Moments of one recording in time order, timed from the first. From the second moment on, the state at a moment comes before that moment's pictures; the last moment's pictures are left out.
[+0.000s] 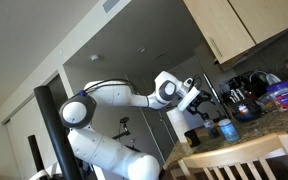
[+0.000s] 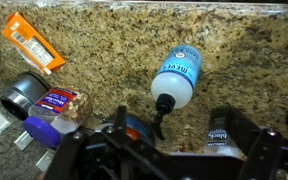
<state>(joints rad) -0.01 -0.68 -0.20 -2.62 -0.28 2.53 -0.57</state>
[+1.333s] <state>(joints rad) -0.15 -0.41 0.09 -2.46 -0.64 2.61 0.08</state>
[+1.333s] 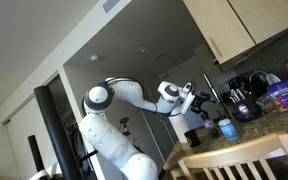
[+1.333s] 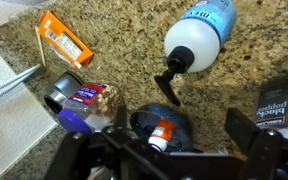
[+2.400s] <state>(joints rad) -0.16 -0.33 -0.01 -2.46 -0.54 2.48 0.08</state>
